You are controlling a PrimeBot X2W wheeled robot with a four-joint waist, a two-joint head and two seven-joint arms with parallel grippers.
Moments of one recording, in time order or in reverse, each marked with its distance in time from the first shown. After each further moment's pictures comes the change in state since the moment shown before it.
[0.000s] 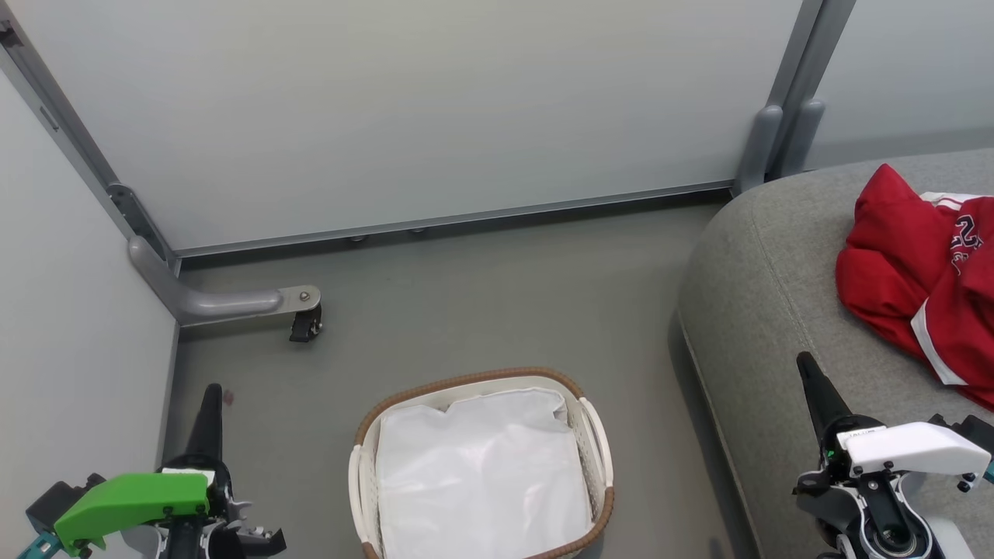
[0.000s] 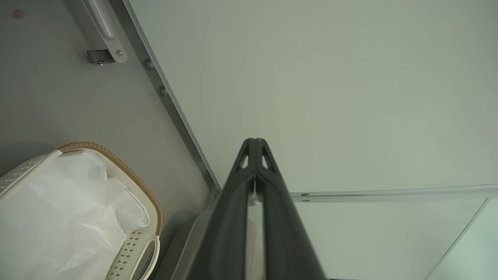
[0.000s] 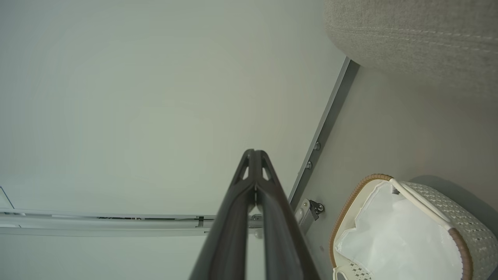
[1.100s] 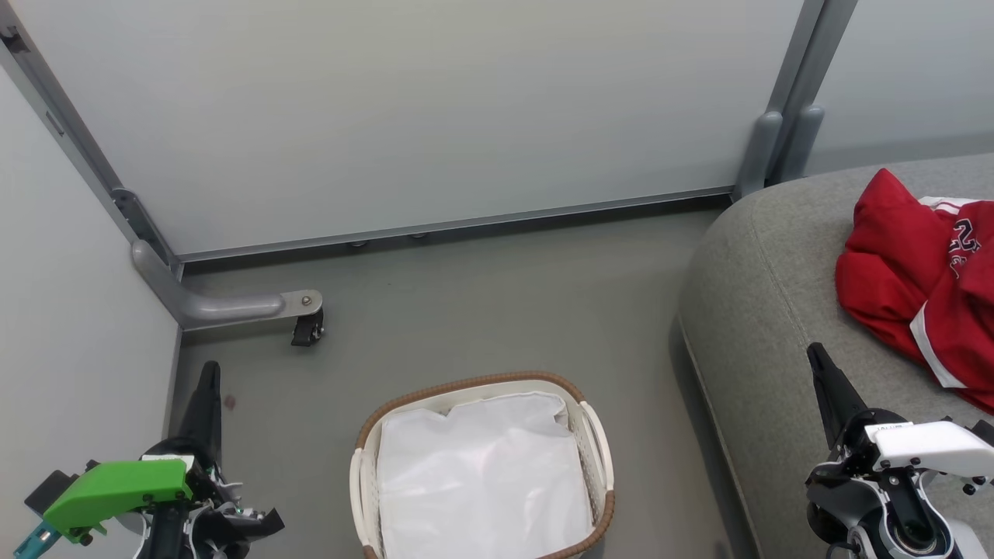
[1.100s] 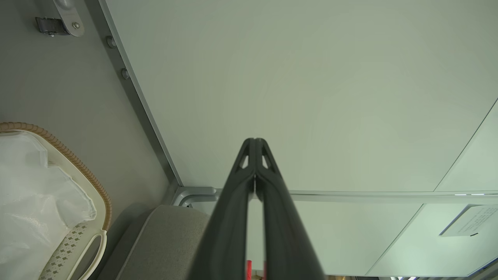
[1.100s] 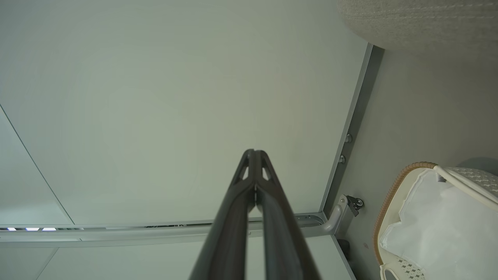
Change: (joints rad) left arm -0.020 0.002 0.009 -0.034 -0.168 -0.004 0.046; right arm 0.005 -0.001 -0.029 -0.034 0.176 0.000 0.047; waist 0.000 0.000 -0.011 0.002
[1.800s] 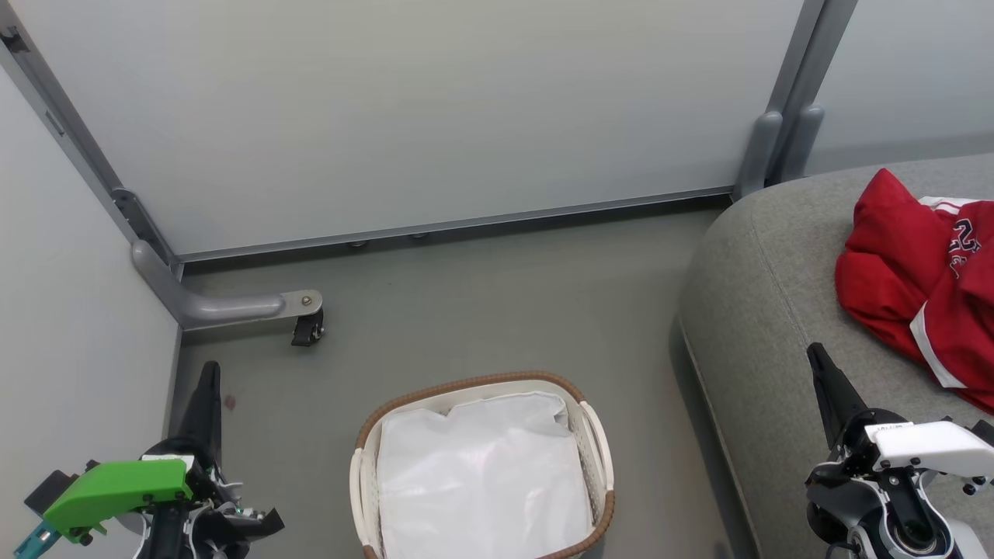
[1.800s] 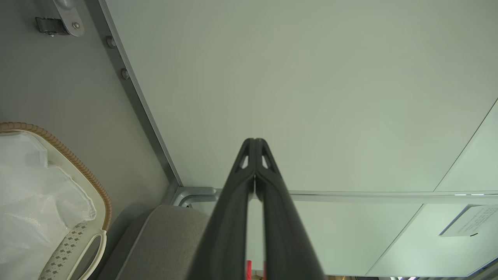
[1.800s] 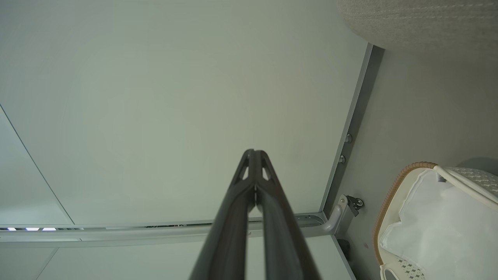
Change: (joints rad) left arm 0.000 0.000 0.000 0.000 0.000 0.000 0.000; right arm 0.000 0.000 0.000 0.000 0.000 0.000 0.000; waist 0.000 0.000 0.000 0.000
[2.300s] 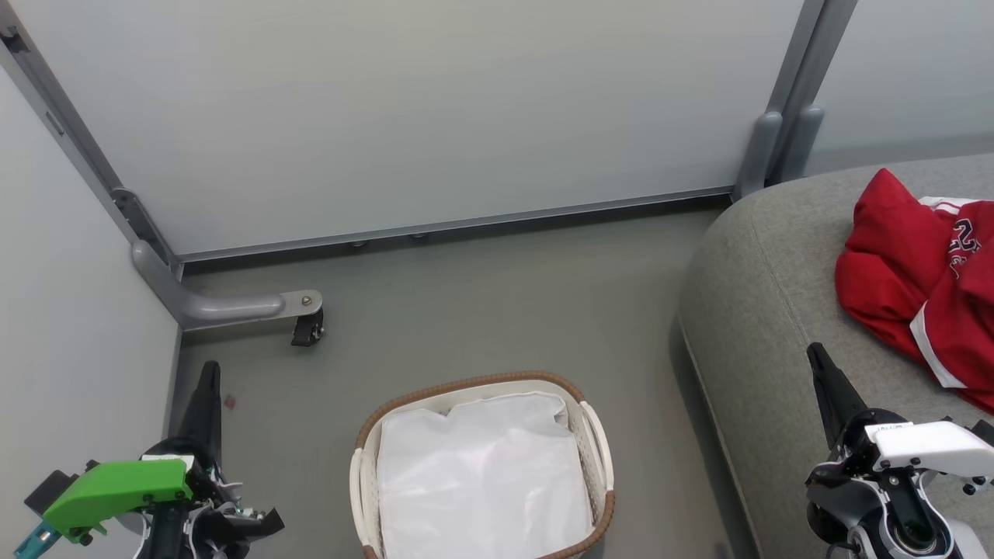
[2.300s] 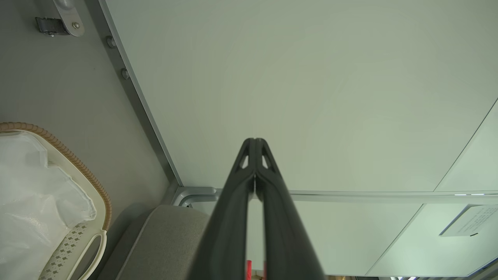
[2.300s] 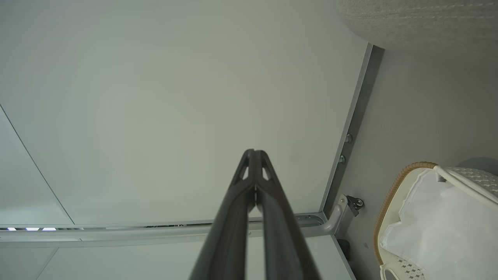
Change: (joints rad) left arm 0.000 0.000 0.000 0.000 0.000 0.000 0.000; right arm 0.000 0.000 0.000 0.000 0.000 0.000 0.000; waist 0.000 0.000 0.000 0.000
